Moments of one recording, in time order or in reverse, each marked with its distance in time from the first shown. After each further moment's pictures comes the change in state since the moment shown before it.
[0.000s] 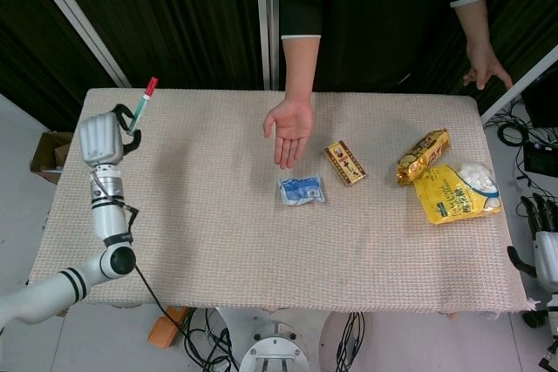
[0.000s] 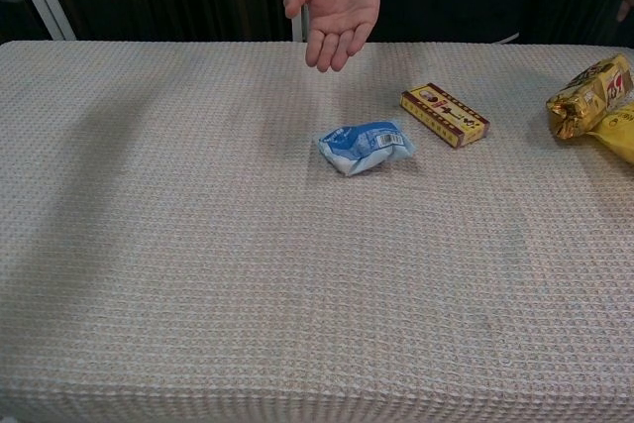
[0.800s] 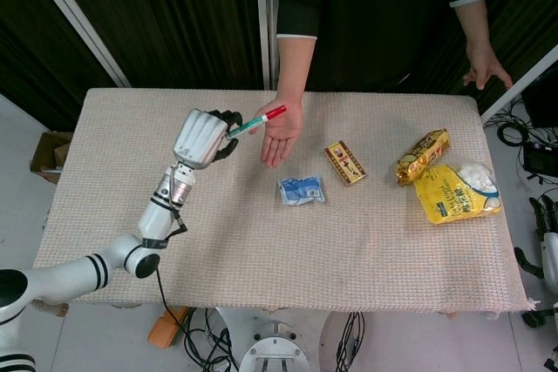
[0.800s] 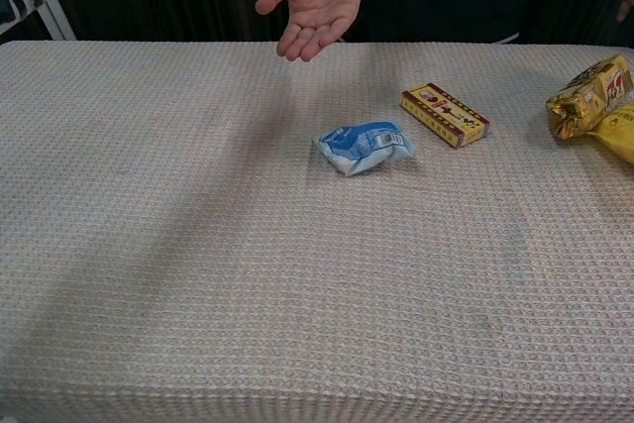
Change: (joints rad) left arm -0.230 -0.047 0.148 0.019 0.438 -0.133 -0.123; right arm -0.006 0.001 0.001 0.029 0.026 -0.012 0.031
